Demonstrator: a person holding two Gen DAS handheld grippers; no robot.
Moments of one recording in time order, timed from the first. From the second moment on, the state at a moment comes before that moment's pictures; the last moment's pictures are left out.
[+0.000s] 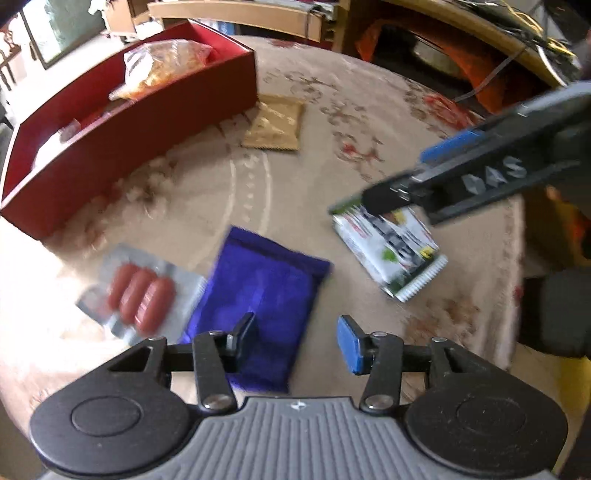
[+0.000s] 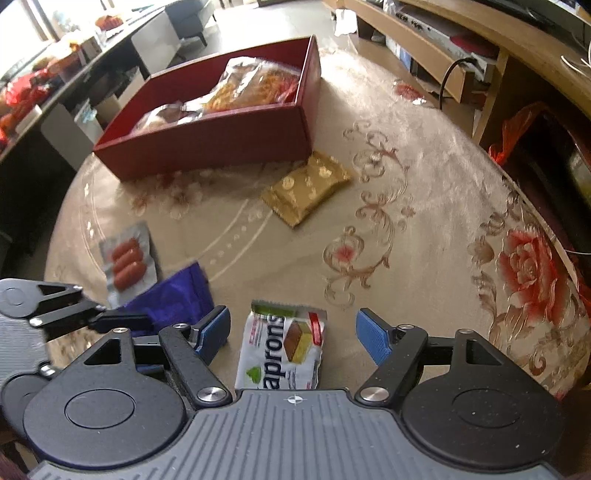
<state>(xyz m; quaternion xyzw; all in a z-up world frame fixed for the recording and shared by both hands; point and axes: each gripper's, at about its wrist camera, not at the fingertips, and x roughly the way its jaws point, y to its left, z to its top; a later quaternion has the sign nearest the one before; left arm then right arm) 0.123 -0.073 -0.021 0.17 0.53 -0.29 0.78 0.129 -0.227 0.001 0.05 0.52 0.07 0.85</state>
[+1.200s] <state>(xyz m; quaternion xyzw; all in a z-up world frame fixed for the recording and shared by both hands) 0.115 -0.073 -0.043 0.16 0.54 -0.20 0.80 0.135 -0.203 -0.032 0.01 0.56 0.07 0.82</state>
